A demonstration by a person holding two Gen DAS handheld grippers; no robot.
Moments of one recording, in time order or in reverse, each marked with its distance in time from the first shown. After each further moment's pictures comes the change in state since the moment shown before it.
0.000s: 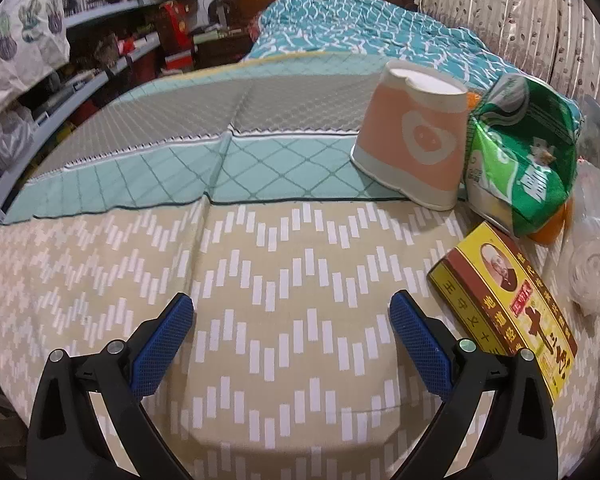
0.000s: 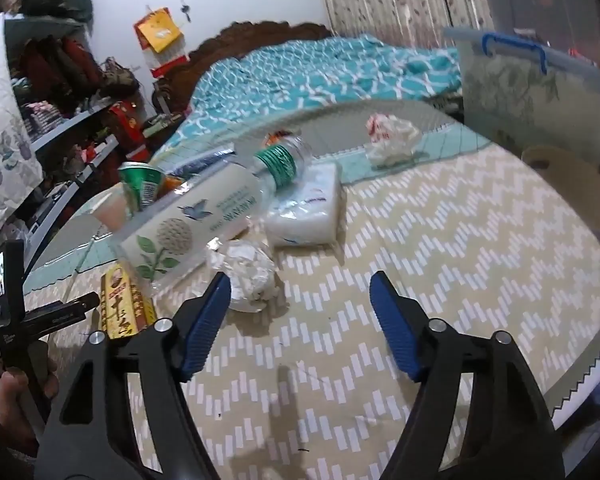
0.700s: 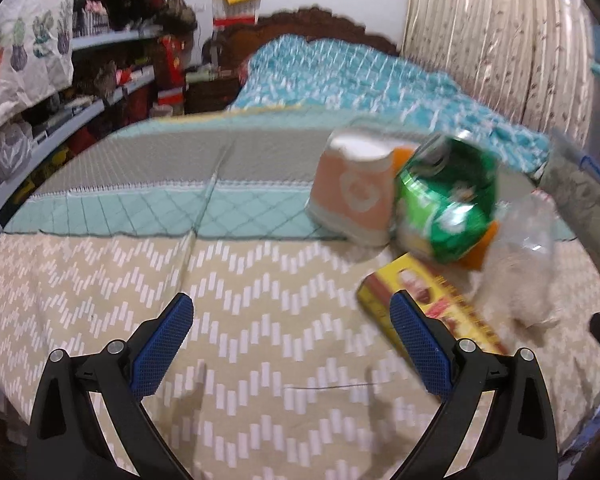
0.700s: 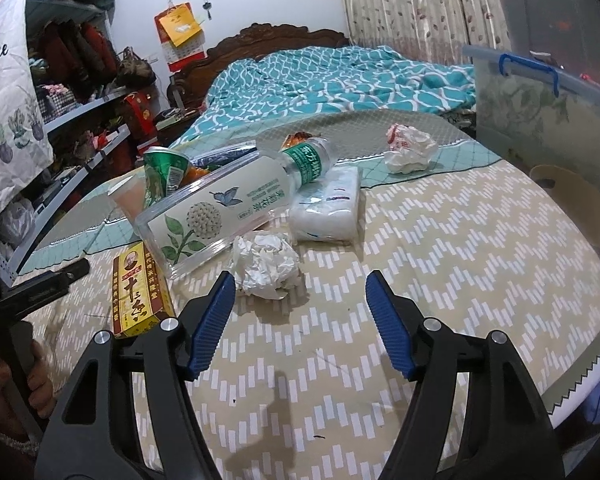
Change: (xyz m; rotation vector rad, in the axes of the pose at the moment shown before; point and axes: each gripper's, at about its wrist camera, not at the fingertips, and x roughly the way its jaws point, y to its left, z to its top) left arm -0.061 -0.016 -0.016 -0.039 -0.193 -0.094; right arm 0.011 0.001 -0.009 -0.036 0.012 0.007
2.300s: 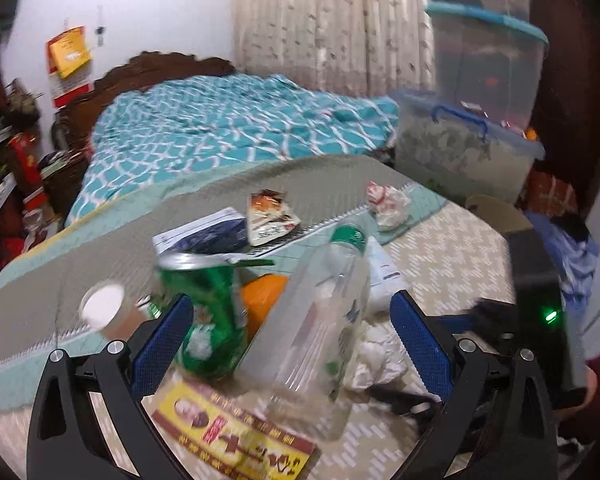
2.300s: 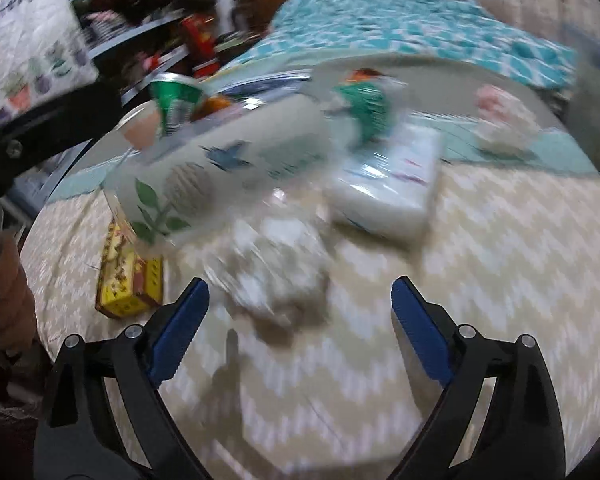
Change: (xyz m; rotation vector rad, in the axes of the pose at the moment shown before) left arm 0.001 -0.161 0.061 0.444 -0.034 -0.412; right arm 0.098 0.005 0.031 -0.246 0.297 0.249
